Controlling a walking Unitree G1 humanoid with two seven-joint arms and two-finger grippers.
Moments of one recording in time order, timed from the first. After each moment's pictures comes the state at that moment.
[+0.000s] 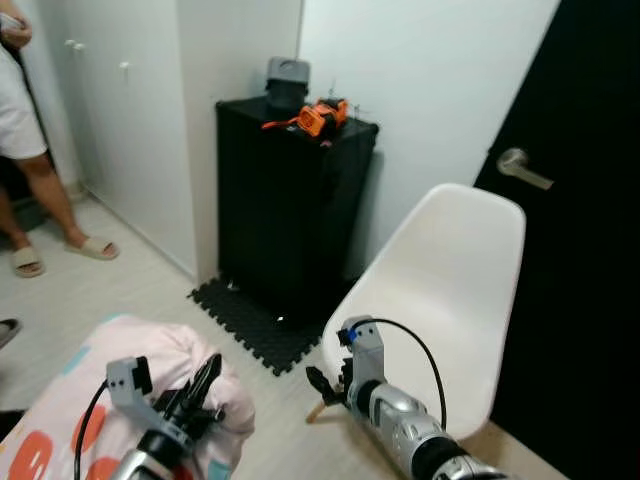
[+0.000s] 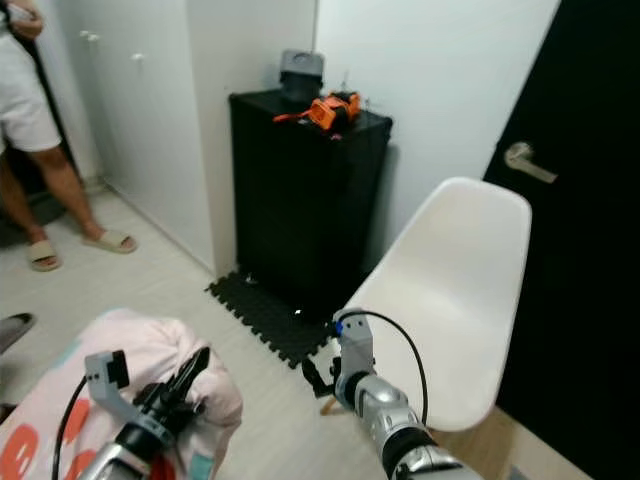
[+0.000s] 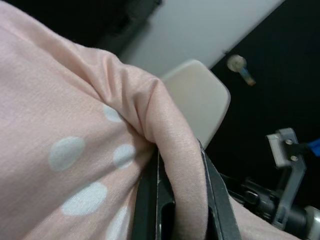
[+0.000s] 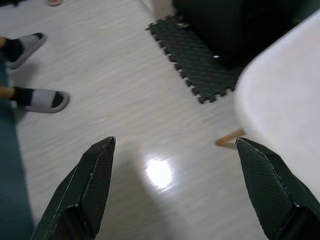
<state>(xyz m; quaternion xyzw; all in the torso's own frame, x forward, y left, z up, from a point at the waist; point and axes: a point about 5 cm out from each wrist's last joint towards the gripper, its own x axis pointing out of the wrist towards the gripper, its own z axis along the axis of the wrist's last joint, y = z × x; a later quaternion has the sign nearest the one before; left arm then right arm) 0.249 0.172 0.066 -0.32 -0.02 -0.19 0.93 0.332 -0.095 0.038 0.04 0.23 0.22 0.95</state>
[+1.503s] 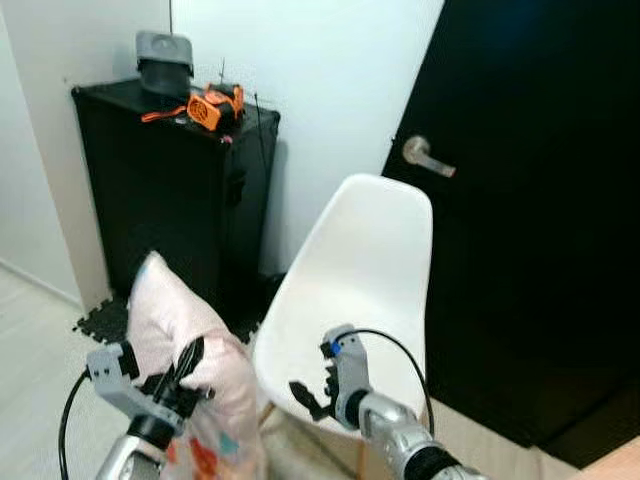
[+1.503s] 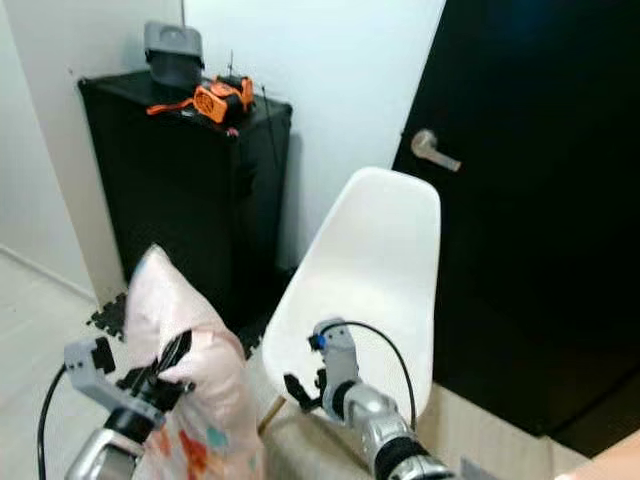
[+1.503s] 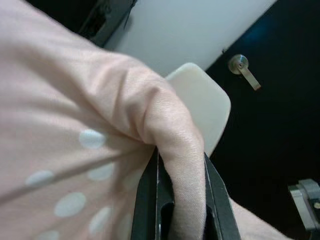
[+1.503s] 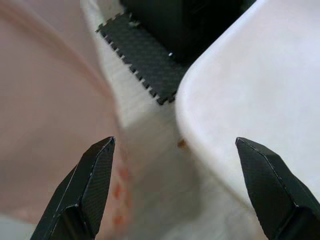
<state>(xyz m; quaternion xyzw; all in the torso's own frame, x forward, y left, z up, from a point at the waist) 0.258 0.190 0.088 -0.29 -0.08 -0.12 0.95 0.323 -0.083 0.032 0.02 0.23 0.27 0.94</state>
